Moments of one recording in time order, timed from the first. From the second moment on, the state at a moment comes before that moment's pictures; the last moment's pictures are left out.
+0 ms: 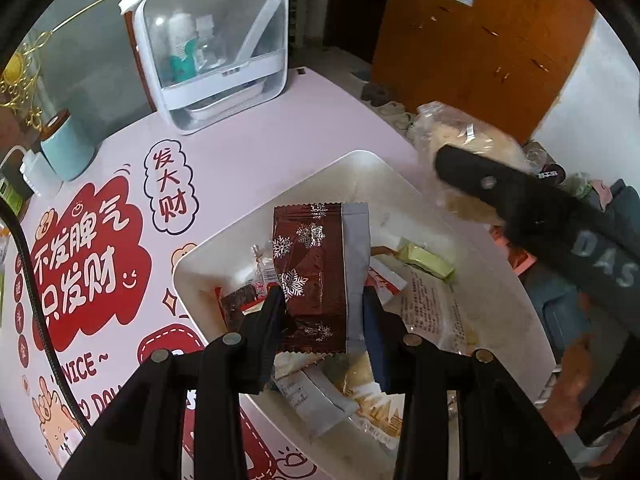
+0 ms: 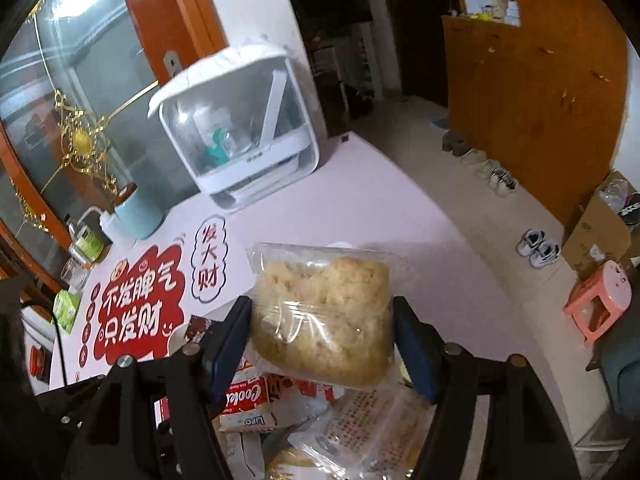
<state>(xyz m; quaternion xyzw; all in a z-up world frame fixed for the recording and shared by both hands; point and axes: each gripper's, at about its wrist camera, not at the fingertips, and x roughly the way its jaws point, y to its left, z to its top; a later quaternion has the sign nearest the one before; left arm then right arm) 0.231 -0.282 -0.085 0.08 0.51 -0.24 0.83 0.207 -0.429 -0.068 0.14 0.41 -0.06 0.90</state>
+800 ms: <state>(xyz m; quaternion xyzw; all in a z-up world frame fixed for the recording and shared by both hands) 0.187 -0.244 -0.083 0.05 0.52 -0.20 0.83 0.184 -0.410 -0.080 0.14 0.44 -0.02 0.89</state>
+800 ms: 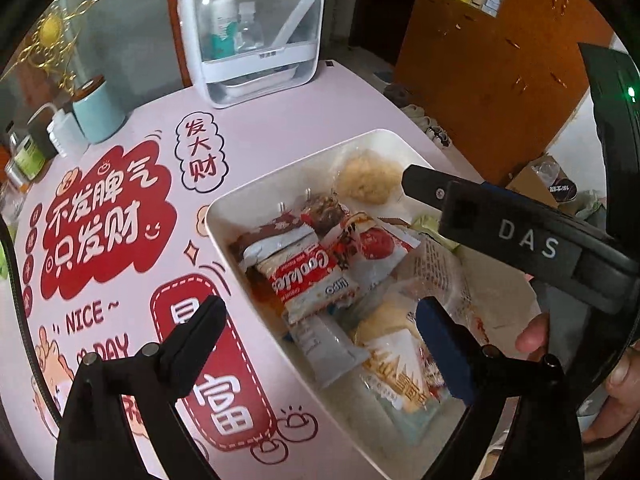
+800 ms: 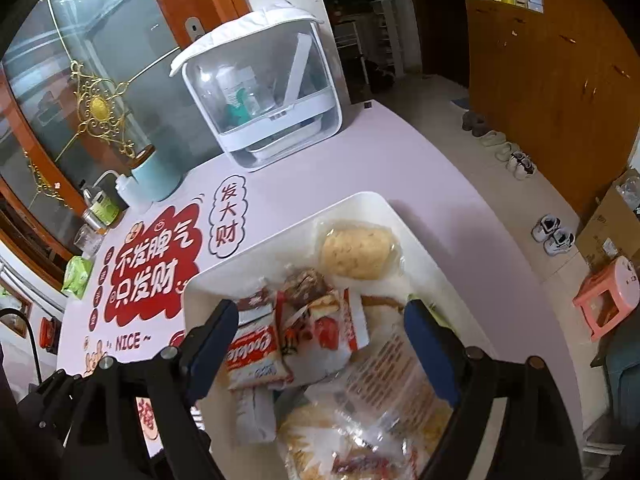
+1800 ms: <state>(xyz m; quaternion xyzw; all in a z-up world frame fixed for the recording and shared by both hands) 0.036 -0.098 -0.005 0.02 0.45 -0.07 0.89 -0.002 -0.293 -0.013 0.09 0.40 -0.01 0.91</state>
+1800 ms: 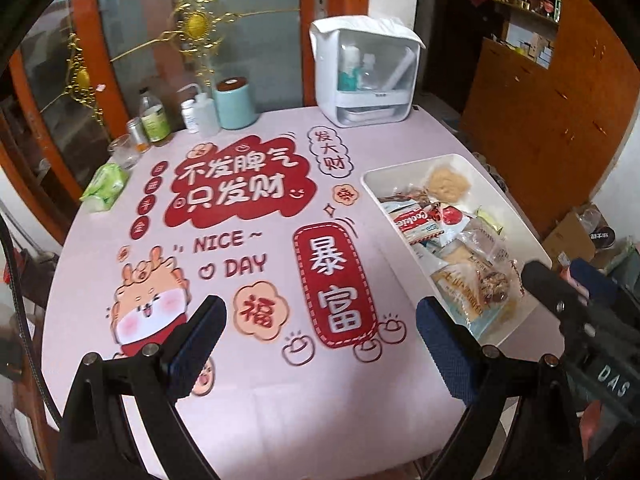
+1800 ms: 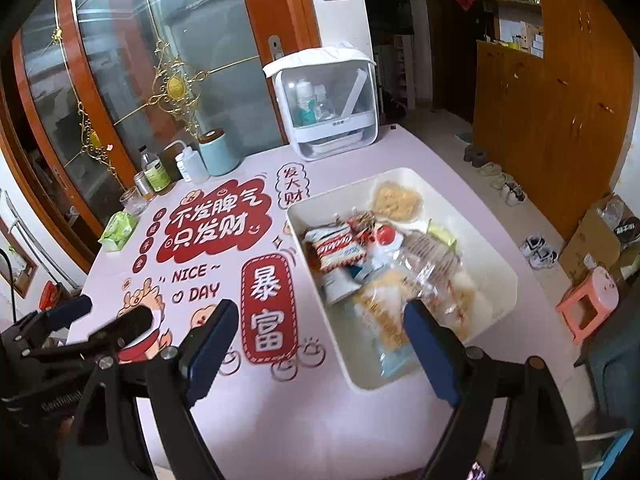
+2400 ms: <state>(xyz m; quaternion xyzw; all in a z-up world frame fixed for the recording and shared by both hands) 0.006 -0.078 0.009 0.00 0.44 -0.01 0.90 -0.018 -0.274 0.002 0.05 0.39 -0.01 0.92</state>
